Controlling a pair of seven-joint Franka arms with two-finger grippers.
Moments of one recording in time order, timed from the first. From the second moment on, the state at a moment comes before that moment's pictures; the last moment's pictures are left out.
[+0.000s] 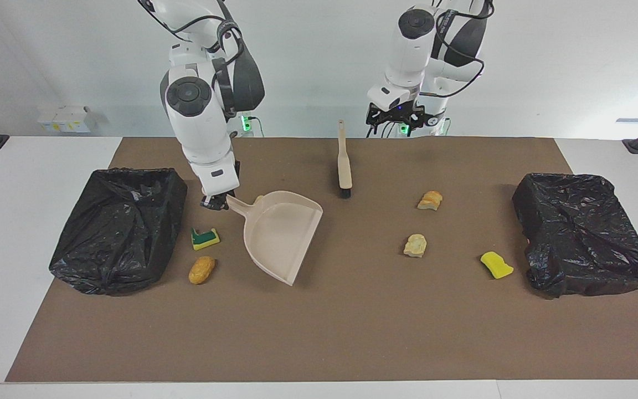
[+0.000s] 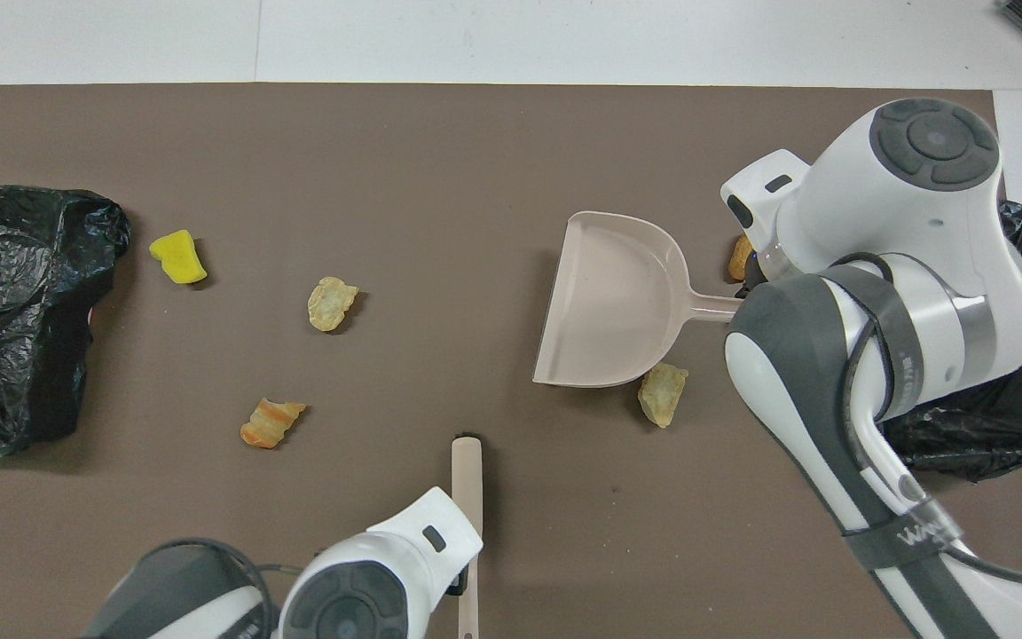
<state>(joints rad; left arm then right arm) -0.72 -0.33 -0.16 -2.38 -0.08 1.95 -0.68 0.16 0.18 0.09 -1.68 -0.05 1.73 -1.09</state>
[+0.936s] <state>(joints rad) -0.86 -0.21 -0.16 -2.49 -0.14 2.19 -0.79 0.21 0.18 0.09 -1.75 -0.07 1.82 -1.19</state>
